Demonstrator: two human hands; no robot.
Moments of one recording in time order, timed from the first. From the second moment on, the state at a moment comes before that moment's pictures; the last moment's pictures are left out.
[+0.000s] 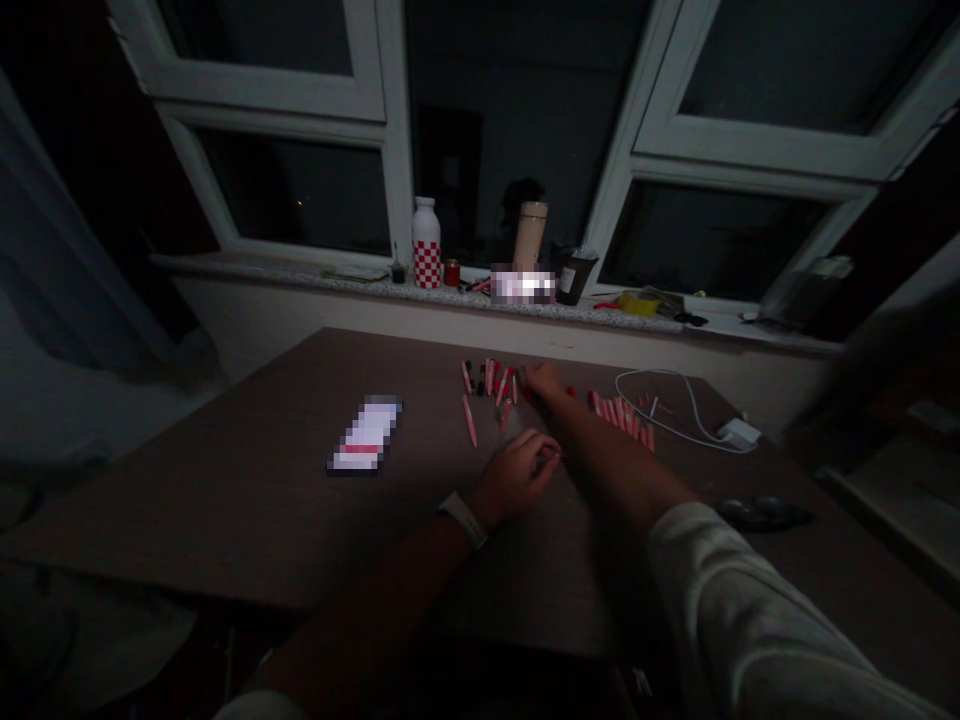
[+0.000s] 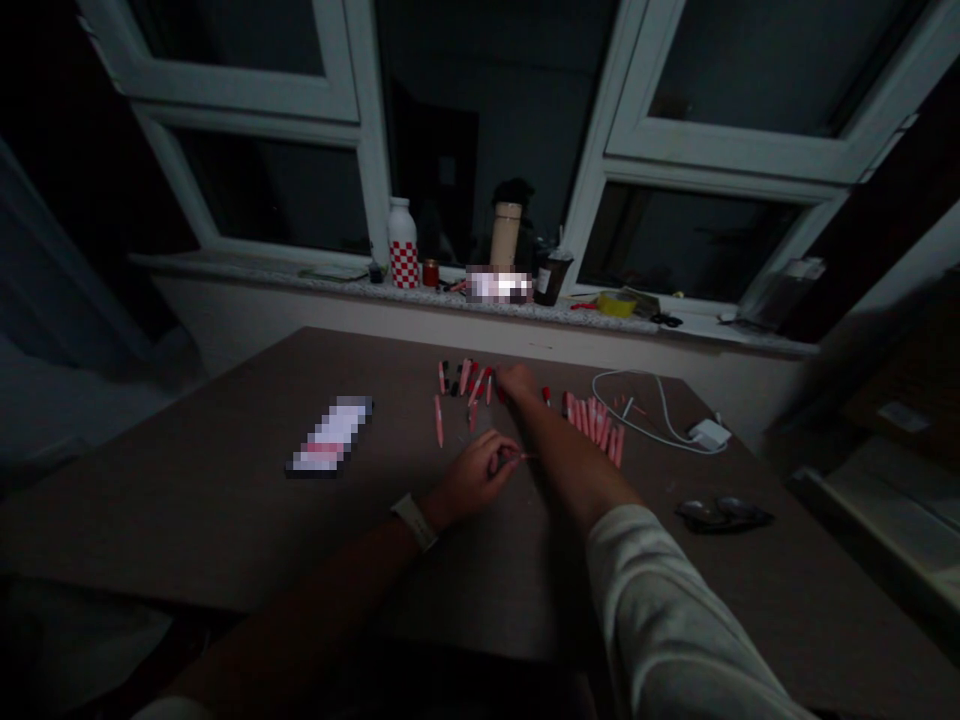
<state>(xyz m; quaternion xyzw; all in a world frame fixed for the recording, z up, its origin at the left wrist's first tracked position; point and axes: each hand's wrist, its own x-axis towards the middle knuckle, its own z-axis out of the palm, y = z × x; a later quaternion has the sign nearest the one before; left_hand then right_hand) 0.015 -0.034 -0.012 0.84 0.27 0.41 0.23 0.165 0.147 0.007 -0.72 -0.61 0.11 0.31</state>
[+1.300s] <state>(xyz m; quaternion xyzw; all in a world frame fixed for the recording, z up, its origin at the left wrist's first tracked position) 0.020 -0.033 -0.009 0.84 0.32 0.35 0.25 0.289 -0.021 0.023 -0.77 -0.57 0.01 0.29</state>
